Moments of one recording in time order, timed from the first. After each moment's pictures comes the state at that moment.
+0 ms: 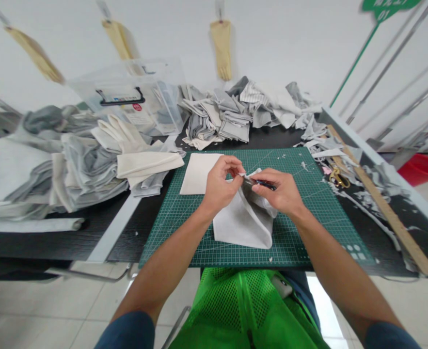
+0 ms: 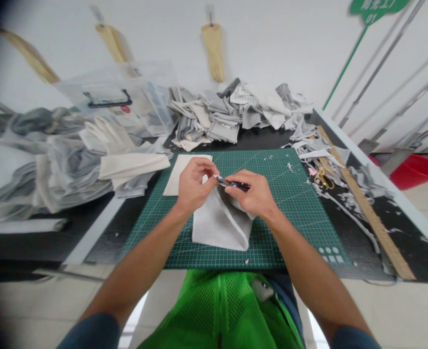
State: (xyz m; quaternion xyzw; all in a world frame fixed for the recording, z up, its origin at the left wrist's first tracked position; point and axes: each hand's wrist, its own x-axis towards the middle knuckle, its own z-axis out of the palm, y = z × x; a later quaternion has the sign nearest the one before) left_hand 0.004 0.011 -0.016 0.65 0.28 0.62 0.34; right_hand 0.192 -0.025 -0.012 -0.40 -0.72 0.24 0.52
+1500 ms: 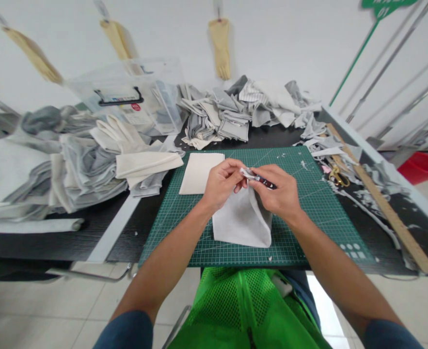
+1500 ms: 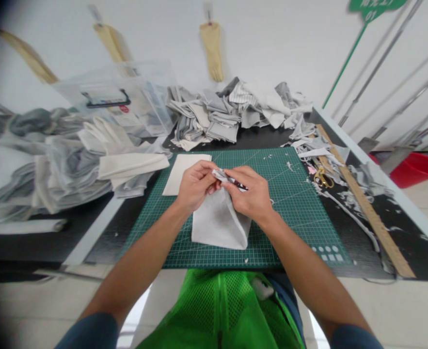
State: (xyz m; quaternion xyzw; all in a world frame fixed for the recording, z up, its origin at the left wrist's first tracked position) left_hand 0.006 0.008 -0.014 0.55 0.24 0.55 0.58; right_hand 0.179 -0.033 -0.012 -0.40 -0.72 0.08 0.57
